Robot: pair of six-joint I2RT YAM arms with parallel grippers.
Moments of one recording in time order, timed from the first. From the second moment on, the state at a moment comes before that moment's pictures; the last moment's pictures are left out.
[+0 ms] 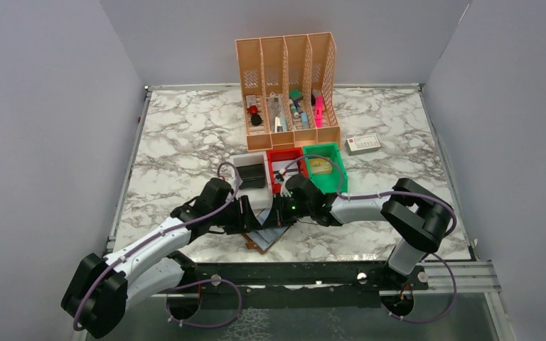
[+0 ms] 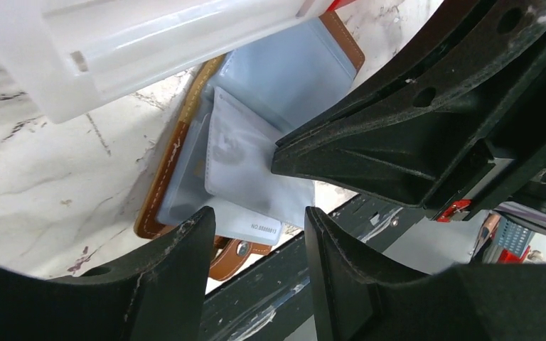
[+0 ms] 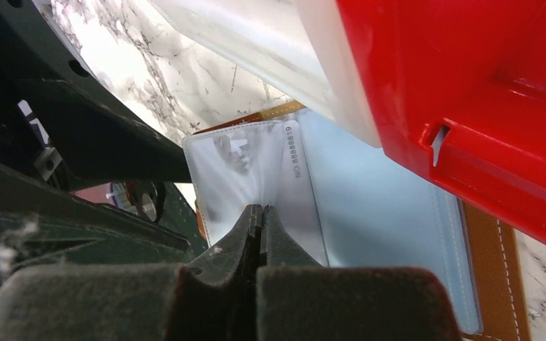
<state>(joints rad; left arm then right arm) -0.59 0.95 0.40 -0.31 0.38 -0.76 0.95 1.69 0.73 0.28 -0.33 0.82</state>
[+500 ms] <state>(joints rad) -0.69 1.05 0.40 -0.05 0.36 -0.88 0.94 1.64 0.69 0.29 -0.29 0.84</state>
